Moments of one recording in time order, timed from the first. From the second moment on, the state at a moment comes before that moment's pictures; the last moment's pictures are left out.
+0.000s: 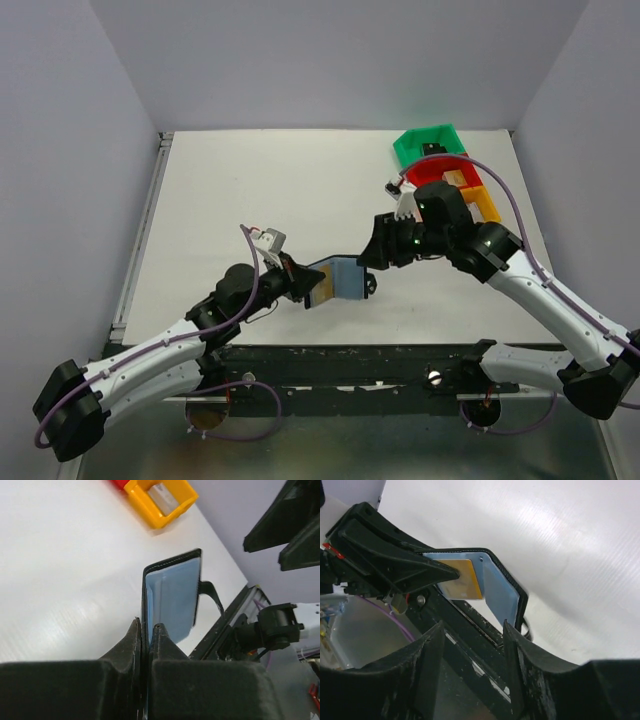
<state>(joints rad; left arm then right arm) -0.84 0.75 0.31 0.38 0.06 -0.65 0.72 1.13 1.18 -0.70 -0.33 0.46</state>
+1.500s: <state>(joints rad) -0.48 1.62 0.66 0.40 0.47 -0.67 0.70 1.26 0.84 -0.29 -0.25 0.42</state>
